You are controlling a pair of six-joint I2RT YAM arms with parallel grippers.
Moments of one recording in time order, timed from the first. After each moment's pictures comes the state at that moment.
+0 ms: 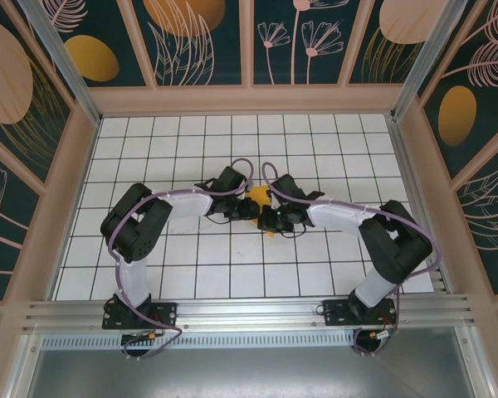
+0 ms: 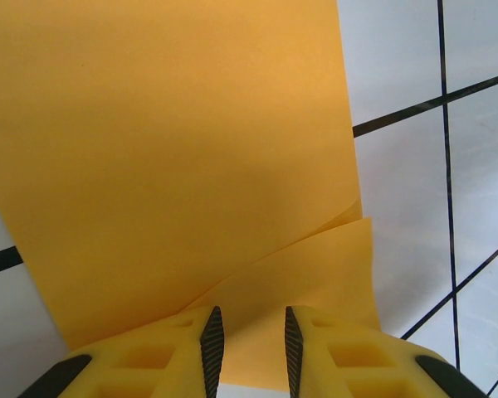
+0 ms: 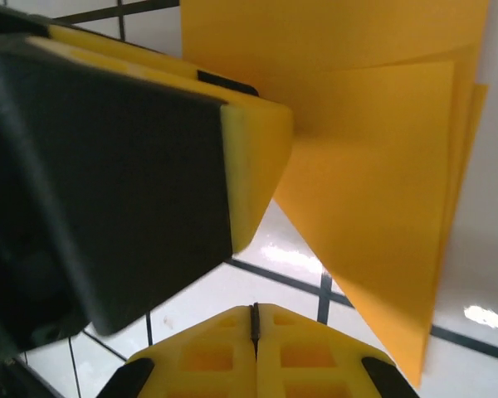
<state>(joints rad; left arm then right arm) -0.67 1.93 1.08 -0.16 0.38 -0.63 0.70 1.64 0.88 -0.30 -0.34 0.75</state>
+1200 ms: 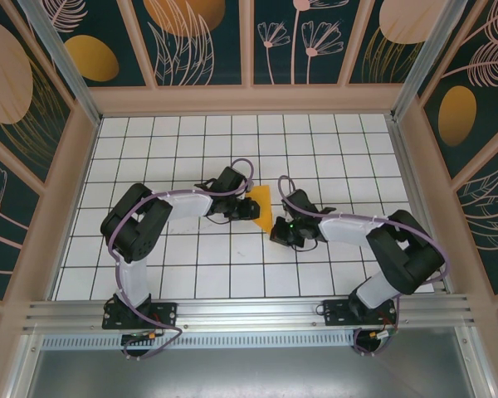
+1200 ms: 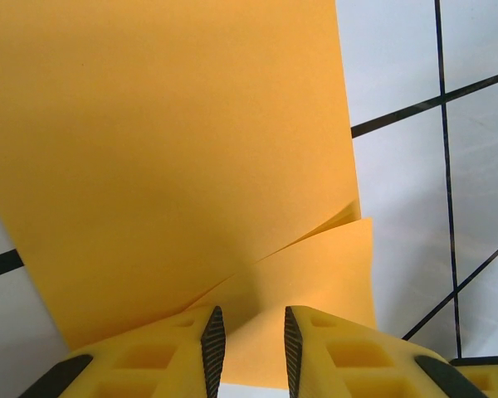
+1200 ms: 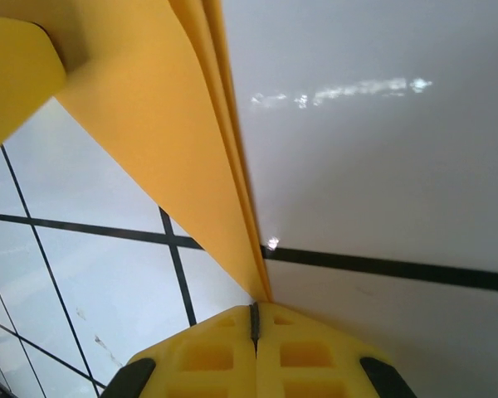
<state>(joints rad) -0.67 1.93 1.08 -0.15 0.38 -0.62 0.67 1.53 0.65 -0.21 -0.33 0.89</state>
